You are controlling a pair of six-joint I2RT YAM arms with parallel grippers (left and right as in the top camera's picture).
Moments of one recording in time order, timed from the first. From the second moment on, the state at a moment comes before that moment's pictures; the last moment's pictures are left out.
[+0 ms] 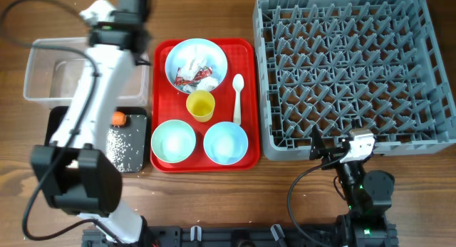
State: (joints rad) left arm -0.10 1.82 1.66 -0.89 -0.46 -0.89; right arm -0.01 0.17 0.01 0.01 -0.16 0.01
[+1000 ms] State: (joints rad) left arm 0.38 1.94 1.51 -0.70 0.05 -1.02; right arm -0.01 0.17 0.01 0.01 -0.16 0.01
